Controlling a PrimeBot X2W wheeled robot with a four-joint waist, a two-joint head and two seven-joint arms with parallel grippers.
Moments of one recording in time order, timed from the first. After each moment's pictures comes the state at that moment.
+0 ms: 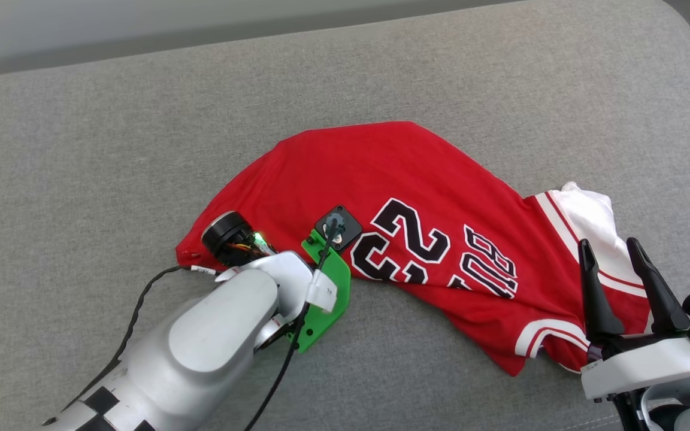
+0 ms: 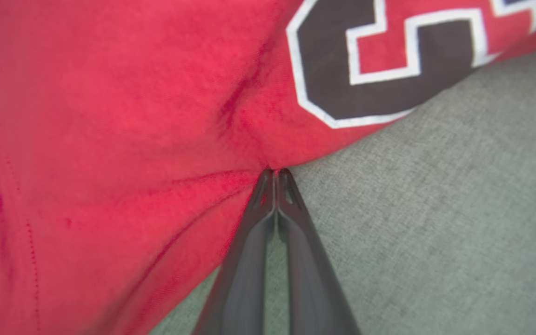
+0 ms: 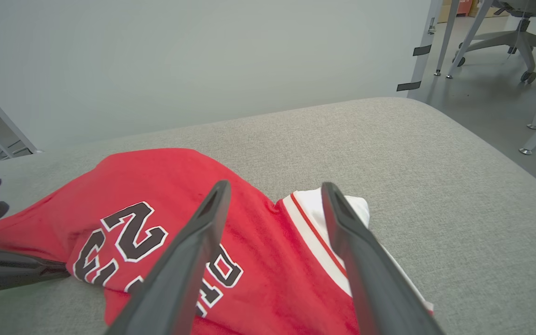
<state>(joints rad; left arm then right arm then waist) -0.74 0.30 -0.96 0.49 -0.47 -0.13 0.56 0.06 -0.05 -0.03 -0.21 0.25 0.13 -0.04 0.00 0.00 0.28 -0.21</state>
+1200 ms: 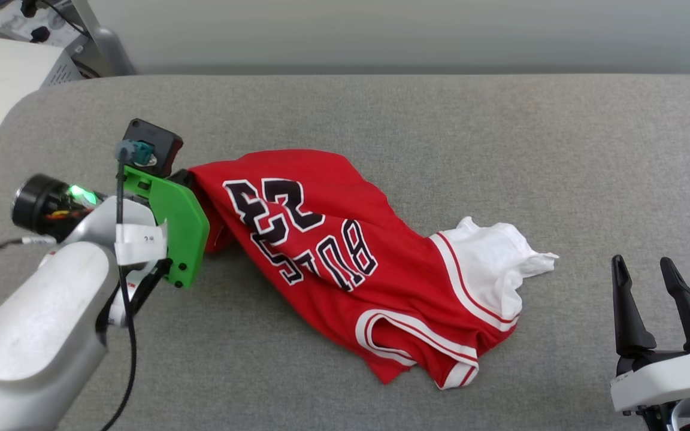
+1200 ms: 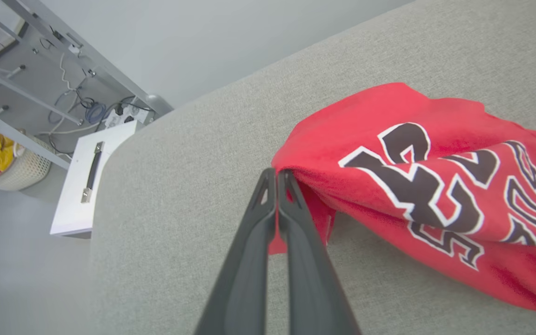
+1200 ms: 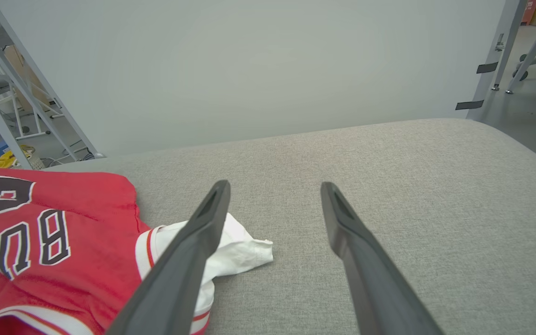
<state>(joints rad) -0.65 0.68 -0.69 0.04 -0.59 0.18 0.52 0.11 -0.05 -0.11 -0.24 0.27 0.13 0.01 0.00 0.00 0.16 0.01</state>
